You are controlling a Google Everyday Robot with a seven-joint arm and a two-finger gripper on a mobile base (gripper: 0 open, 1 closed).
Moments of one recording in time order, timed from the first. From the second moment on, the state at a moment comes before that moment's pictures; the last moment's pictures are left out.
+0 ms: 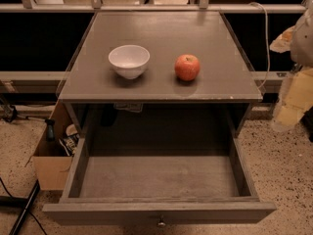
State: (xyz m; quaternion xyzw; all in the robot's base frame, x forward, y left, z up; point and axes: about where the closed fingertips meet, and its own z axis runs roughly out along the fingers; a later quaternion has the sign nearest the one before) arm 0.438 -0.217 0.976 -0.60 0.78 -0.03 0.16
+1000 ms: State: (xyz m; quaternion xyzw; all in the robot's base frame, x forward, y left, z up) arm 0.486 -0.192 0.998 -0.64 0.74 -0.06 0.19
